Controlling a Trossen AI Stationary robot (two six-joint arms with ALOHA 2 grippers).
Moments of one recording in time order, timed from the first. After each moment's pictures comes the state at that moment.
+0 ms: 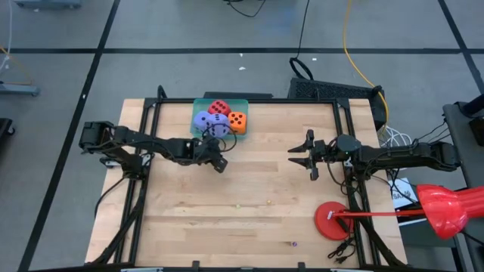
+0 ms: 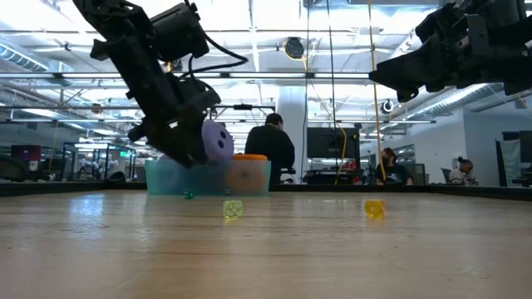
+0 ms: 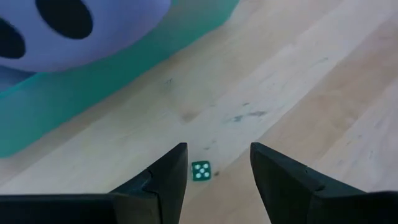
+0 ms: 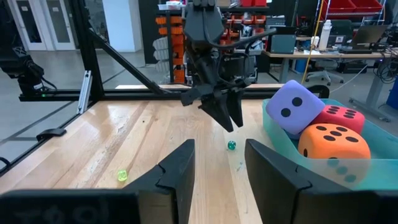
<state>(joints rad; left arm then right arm) 0.04 1.51 0.77 -0.25 -0.33 -0.76 -0.15 0.73 0.15 0.57 -0.18 0.01</state>
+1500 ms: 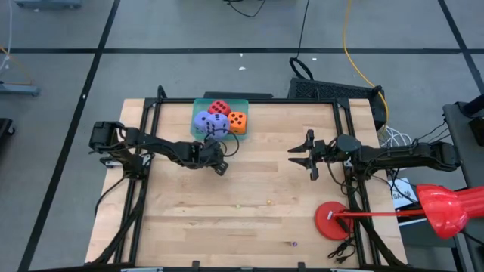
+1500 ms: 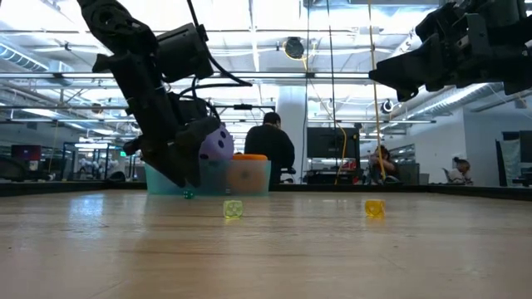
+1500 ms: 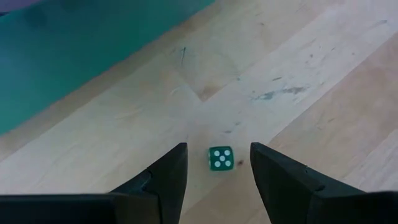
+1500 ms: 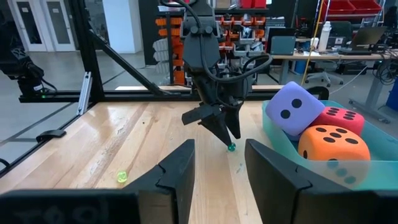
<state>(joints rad) 0.03 1.62 0.77 -0.26 -0.36 -0.80 -0.15 0.73 0.15 0.58 -0.18 0.01</state>
